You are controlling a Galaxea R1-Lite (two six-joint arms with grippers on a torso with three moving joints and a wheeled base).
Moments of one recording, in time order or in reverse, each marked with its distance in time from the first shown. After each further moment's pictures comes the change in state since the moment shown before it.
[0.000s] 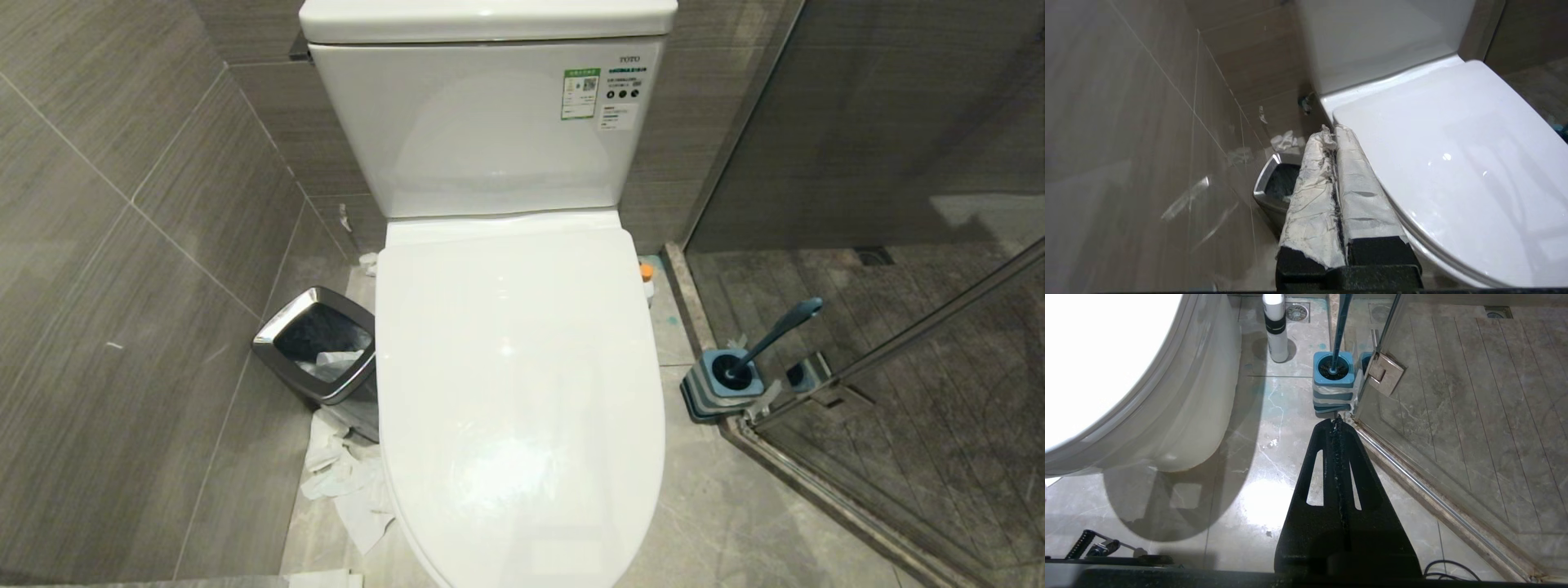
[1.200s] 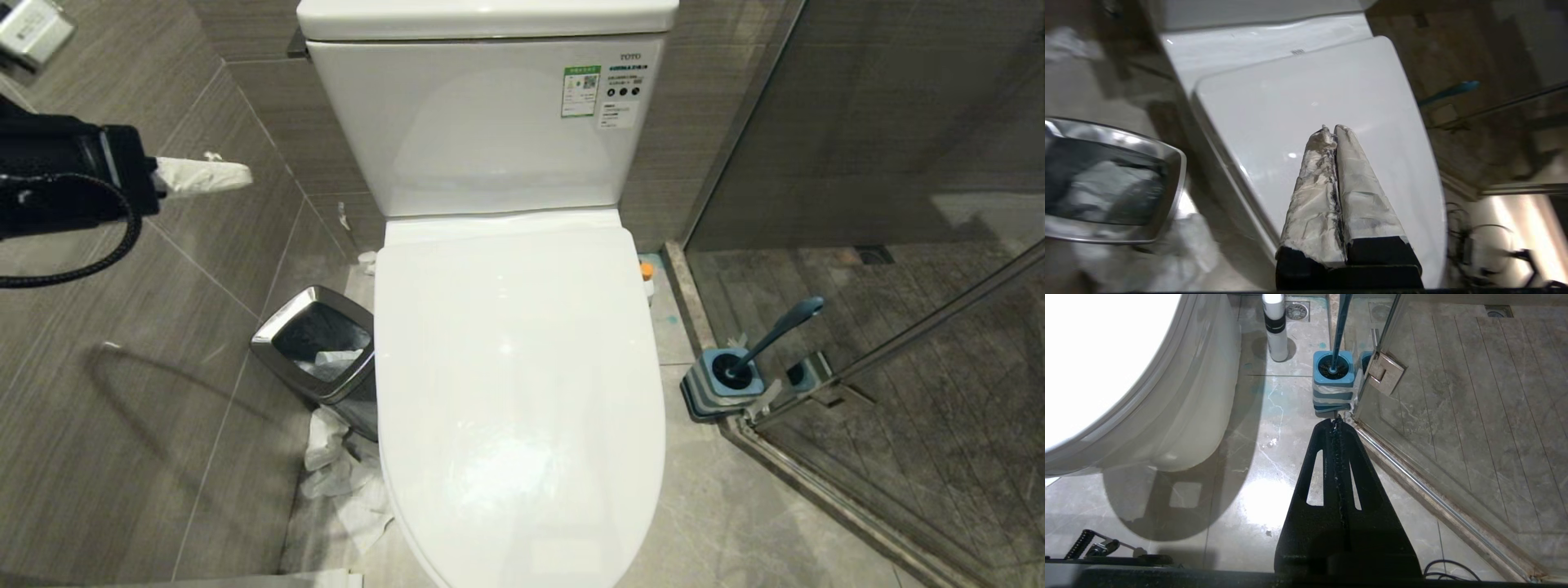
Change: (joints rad) left arm 0.050 1.103 -0.706 0.068 -0.490 -0.304; right arm 0.000 0.000 0.000 0.000 0.000 0.000
